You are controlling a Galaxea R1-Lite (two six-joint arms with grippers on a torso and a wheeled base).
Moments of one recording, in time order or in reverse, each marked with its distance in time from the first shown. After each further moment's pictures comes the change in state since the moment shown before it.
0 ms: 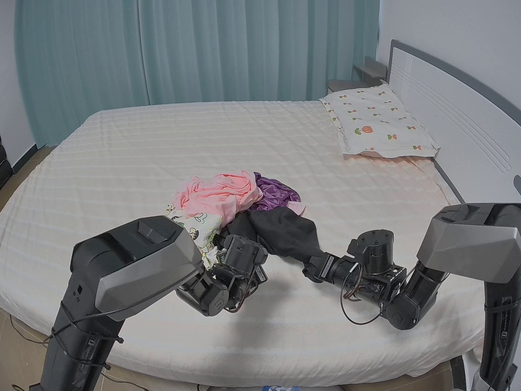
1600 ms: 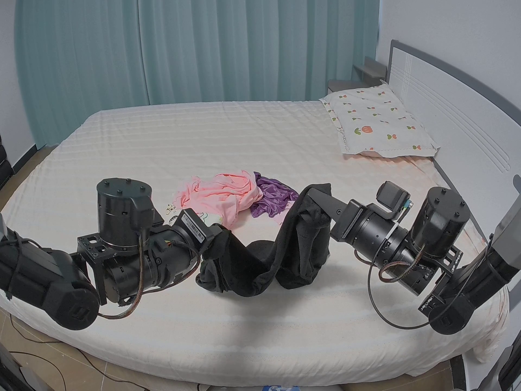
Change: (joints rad) left arm 0.007 -0.788 0.582 -0.146 -0.247 -0.222; right arm 0.123 -0.377 0.130 -0.235 0.038 -0.105
